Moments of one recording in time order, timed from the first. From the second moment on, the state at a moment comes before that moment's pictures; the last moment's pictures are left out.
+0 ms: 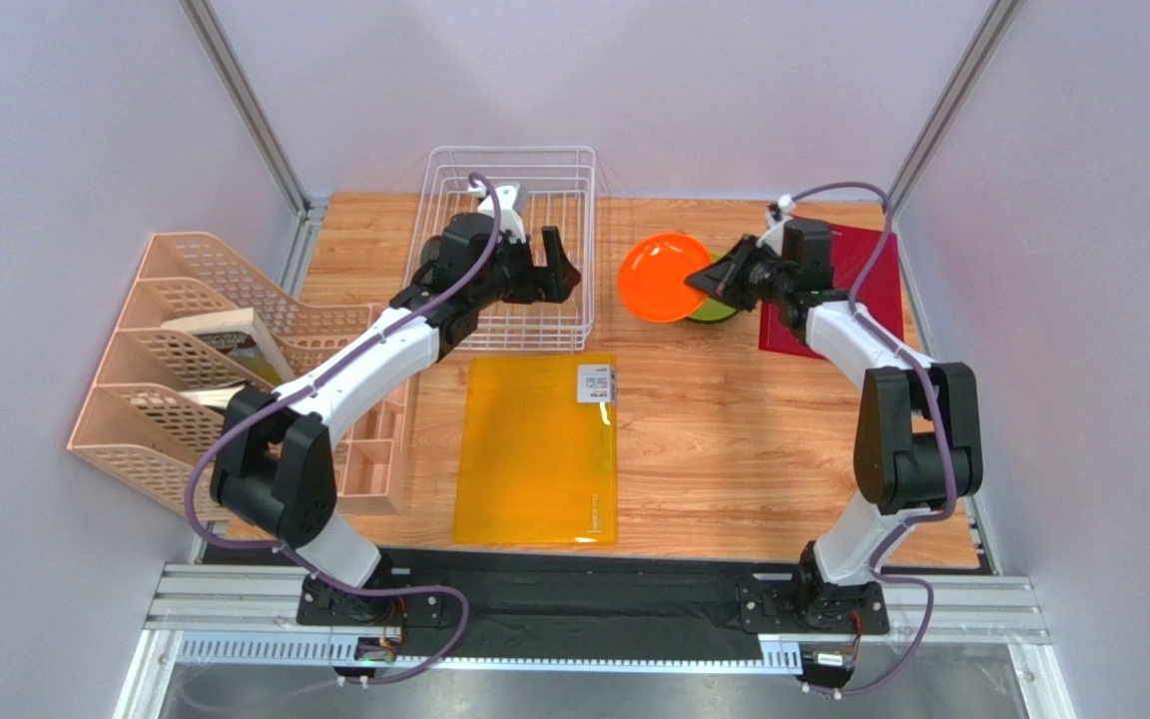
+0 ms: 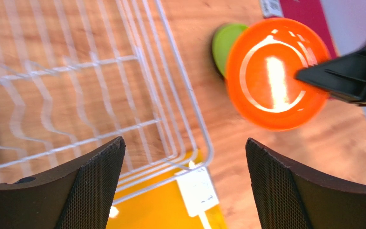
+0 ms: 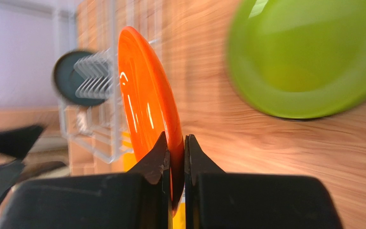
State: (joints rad) left arm -0.47 1.58 1.22 -0.04 0.11 -0.39; right arm 0.08 1.70 1.14 0.04 -0.53 0.70
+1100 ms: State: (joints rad) left arm -0.43 1.46 1.12 -0.01 -0.39 -0.05; right arm -0.03 2.12 1.57 -0.32 -0.31 0.55
